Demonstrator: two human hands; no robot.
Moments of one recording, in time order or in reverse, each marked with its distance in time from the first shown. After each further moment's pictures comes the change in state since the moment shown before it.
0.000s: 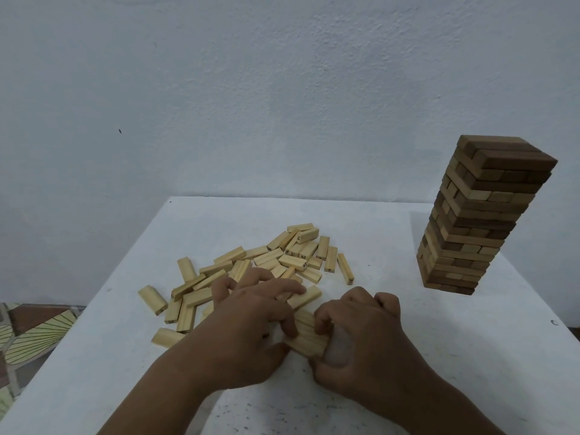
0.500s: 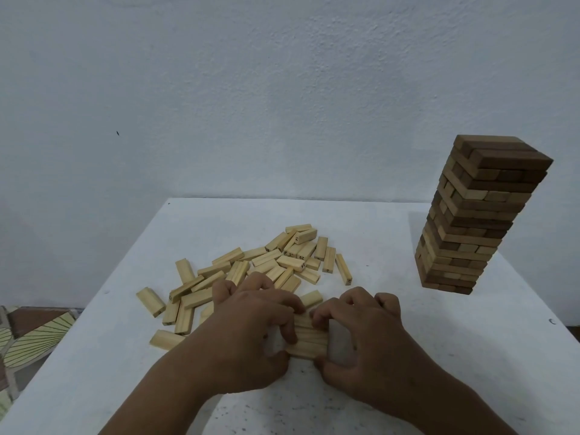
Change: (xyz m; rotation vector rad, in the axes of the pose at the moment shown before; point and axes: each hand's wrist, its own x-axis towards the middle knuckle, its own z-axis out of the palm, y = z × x) left_hand 0.002 0.002 0.000 0.061 -0.017 0.054; right_hand -0.002 0.006 -0.006 0.028 -0.099 -0.020
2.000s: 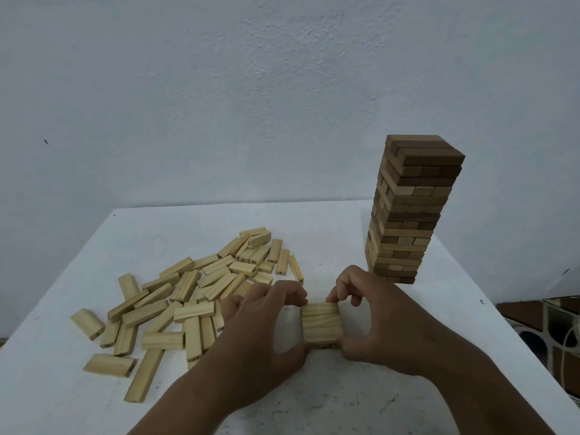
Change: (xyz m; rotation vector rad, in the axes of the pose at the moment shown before) left_hand 0.036 0.053 0.043 -0.210 0.145 -0.054; right_hand -0.022 0.068 -0.046 0.238 -0.008 0.166
